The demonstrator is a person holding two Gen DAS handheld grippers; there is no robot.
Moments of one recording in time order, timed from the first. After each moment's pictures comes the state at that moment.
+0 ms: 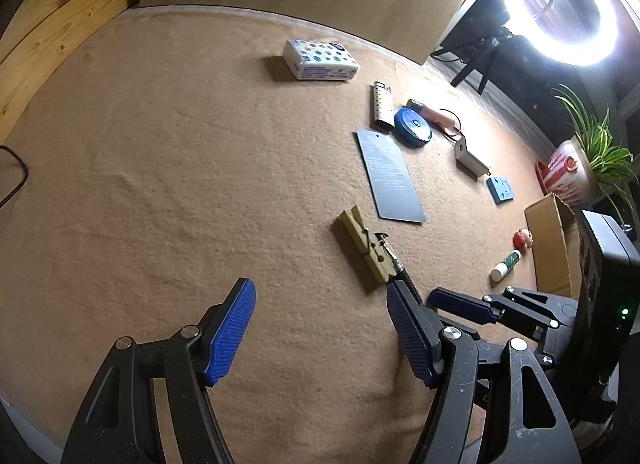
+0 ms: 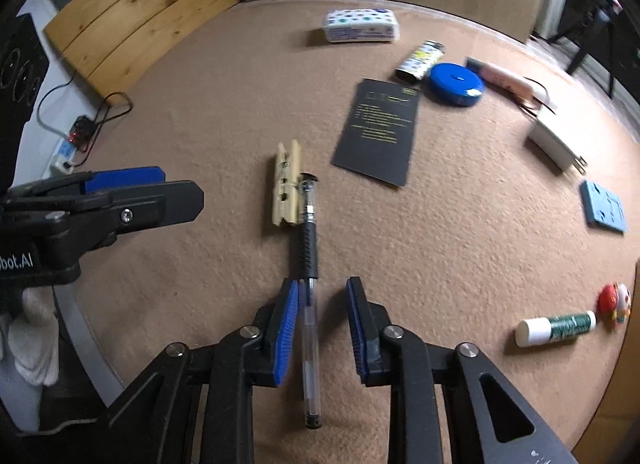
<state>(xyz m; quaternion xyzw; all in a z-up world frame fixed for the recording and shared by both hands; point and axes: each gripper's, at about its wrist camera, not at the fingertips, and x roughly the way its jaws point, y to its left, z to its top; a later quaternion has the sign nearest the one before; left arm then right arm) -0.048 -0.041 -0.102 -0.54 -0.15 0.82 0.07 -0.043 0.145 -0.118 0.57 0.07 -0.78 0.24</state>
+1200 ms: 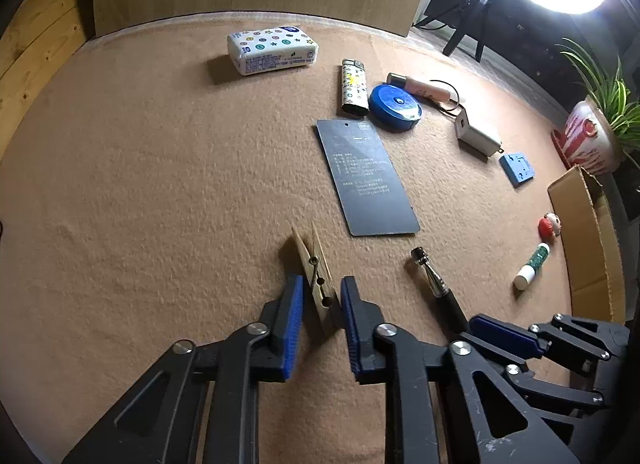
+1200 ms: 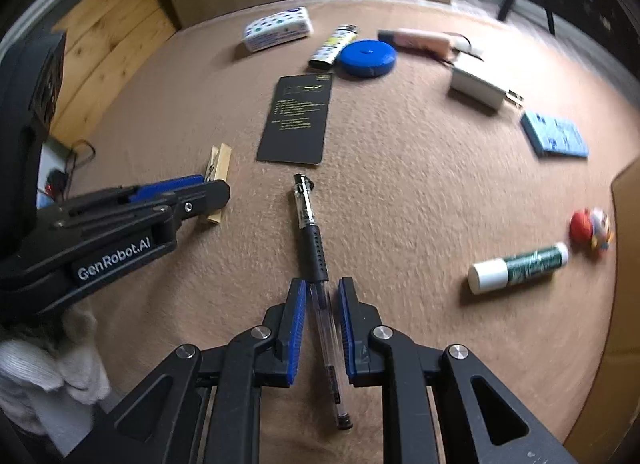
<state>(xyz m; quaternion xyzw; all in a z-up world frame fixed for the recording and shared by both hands) -0.079 0.014 -0.127 -0.55 -0.08 0.83 0.07 -0.042 0.169 -0.121 0.58 0.03 -0.80 0.18</state>
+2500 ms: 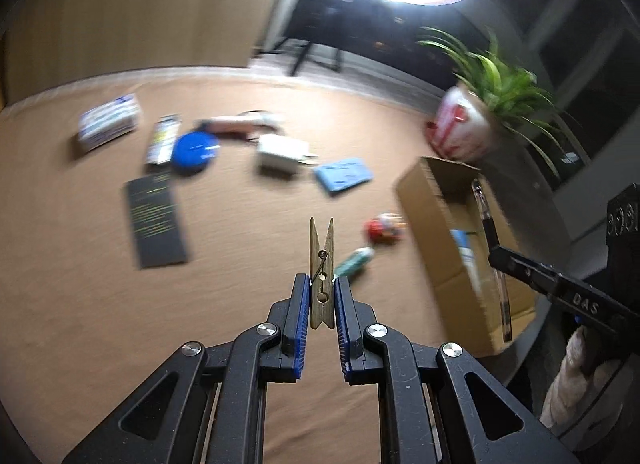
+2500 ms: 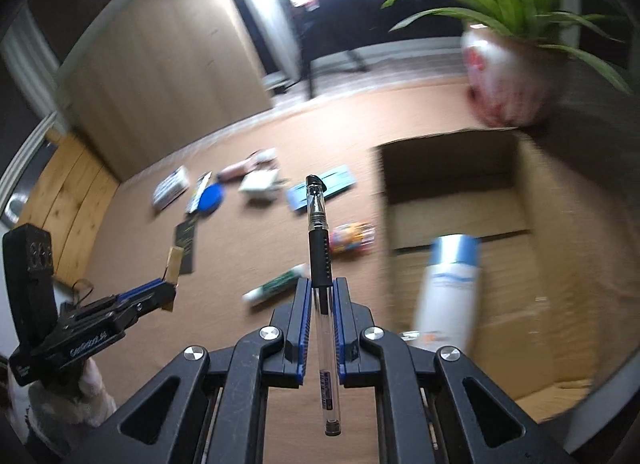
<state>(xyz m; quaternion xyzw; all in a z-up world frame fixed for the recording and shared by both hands) -0.059 0.142 -0.043 -0.49 -0.09 0.83 0.23 0.001 0.390 -0.019 0.47 -0.14 -0.87 0.02</state>
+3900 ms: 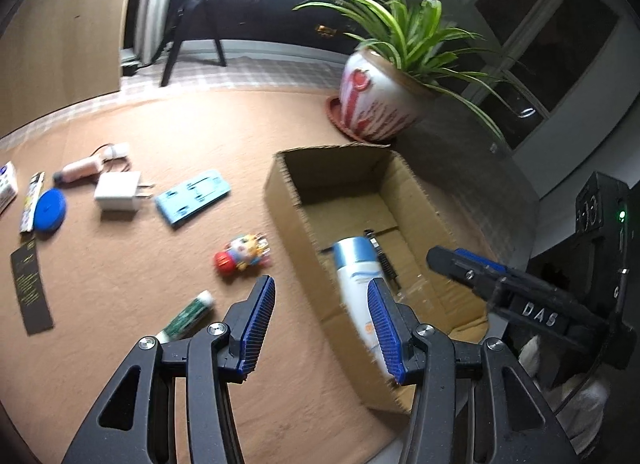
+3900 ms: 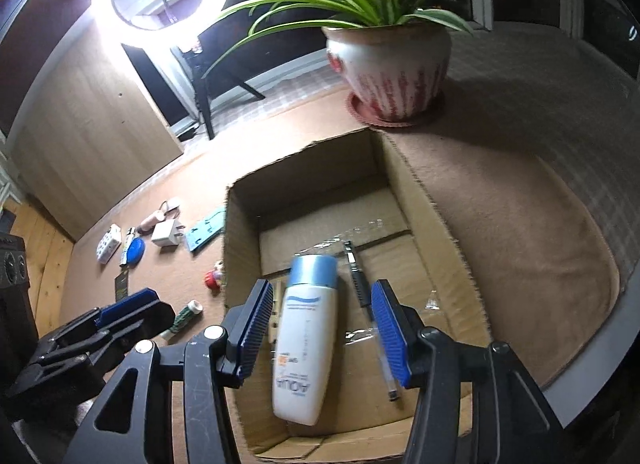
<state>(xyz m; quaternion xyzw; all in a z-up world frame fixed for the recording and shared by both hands) -0.068 0.273 -0.031 -0.49 -0.05 0.81 0.31 0.007 0.470 -0.034 0.46 -0.19 -0.87 -0.06</state>
